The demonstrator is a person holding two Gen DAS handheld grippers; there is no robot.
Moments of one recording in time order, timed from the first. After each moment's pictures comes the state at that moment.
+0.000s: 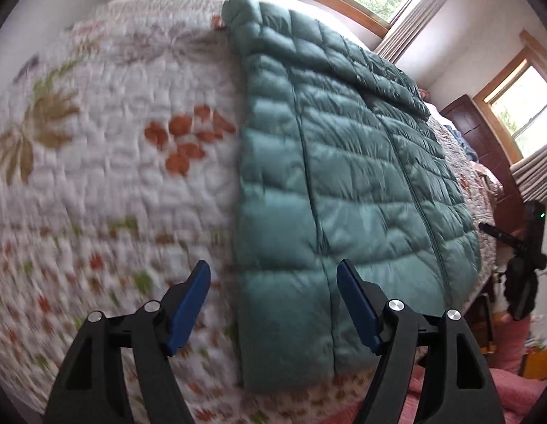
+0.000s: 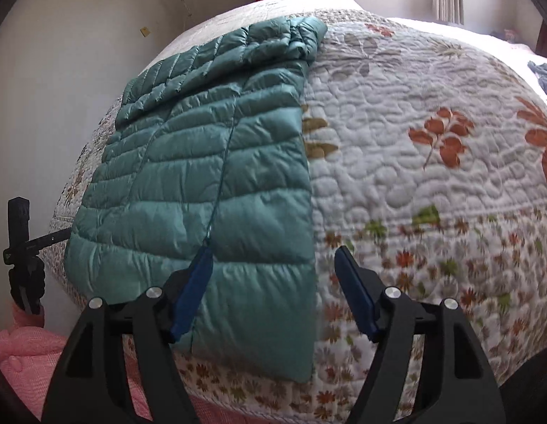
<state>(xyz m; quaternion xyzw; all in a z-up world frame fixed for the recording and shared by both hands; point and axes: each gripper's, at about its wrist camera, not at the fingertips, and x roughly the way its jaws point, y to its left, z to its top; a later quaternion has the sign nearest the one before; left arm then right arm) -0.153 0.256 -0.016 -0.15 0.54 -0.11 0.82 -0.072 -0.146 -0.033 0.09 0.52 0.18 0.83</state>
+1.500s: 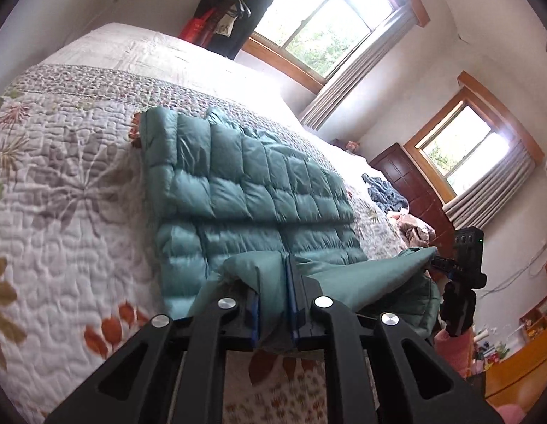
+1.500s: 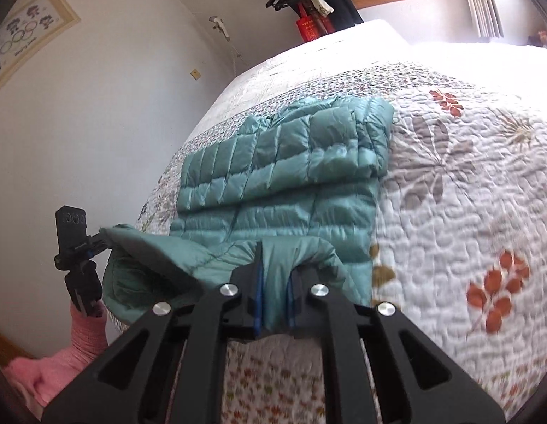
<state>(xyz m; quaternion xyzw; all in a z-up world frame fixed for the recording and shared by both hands) -0.016 0.264 0.066 -0.22 0.41 -0.23 0.86 0.053 -0.135 0.047 0.17 0.45 0.29 0.83</state>
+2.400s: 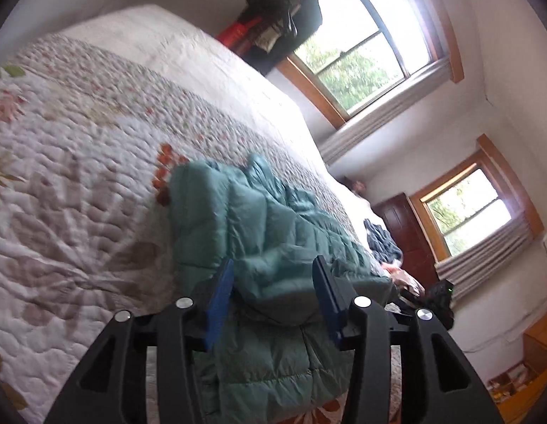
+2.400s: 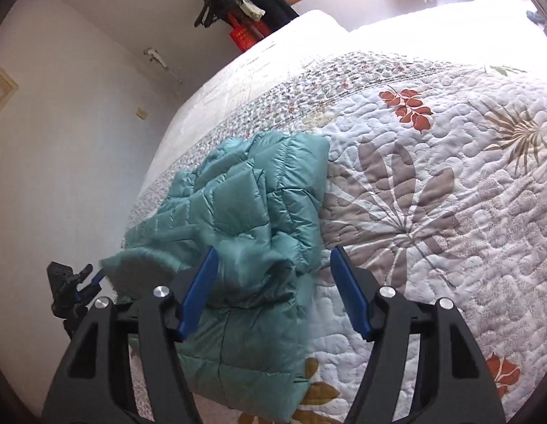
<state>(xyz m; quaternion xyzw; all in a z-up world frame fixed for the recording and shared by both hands) 0.090 0.333 0.044 -0.32 0.39 -0.18 0.85 0.182 -0.182 0.001 0.26 0.46 0.21 0.82</state>
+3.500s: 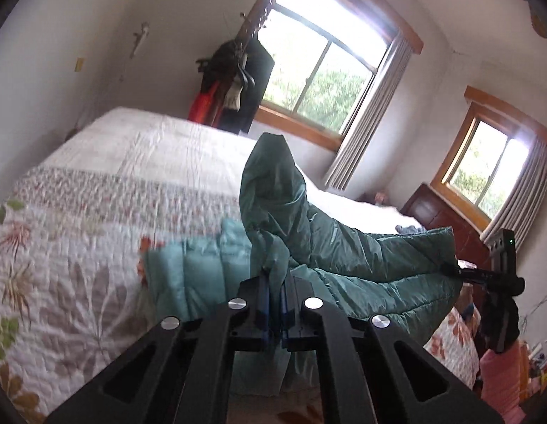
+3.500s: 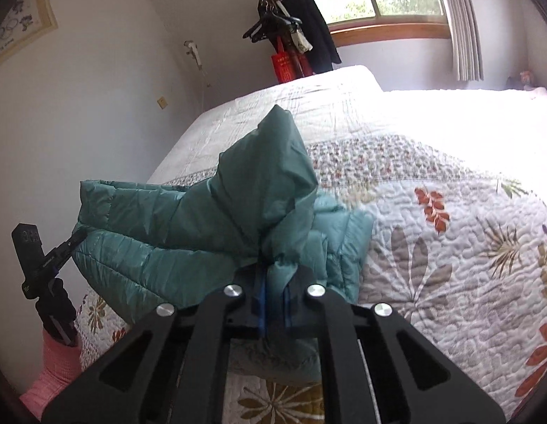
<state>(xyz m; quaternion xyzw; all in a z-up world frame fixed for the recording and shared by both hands) 0.083 0.249 0.133 -0.16 0.27 -0.15 0.94 0.182 -0.124 0.110 0.12 0.39 0.21 0.89</state>
